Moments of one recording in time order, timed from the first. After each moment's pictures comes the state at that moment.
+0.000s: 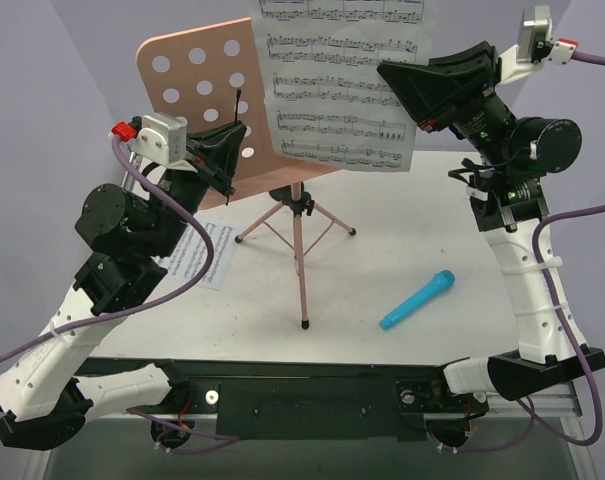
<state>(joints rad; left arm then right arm) -0.82 1.06 1.53 -0.03 -0.26 0.02 0.29 1.35 1.78 0.46 -0.68 0.73</state>
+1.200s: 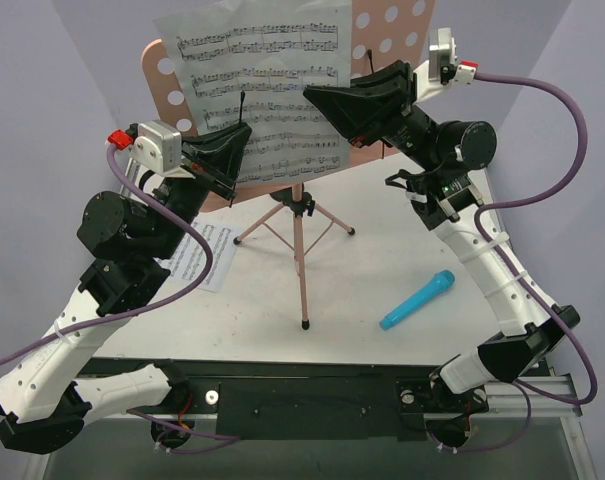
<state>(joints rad) -0.80 1.03 1.45 0.09 -0.17 -0.02 0.56 1.48 1.73 0.63 -0.64 0.60</state>
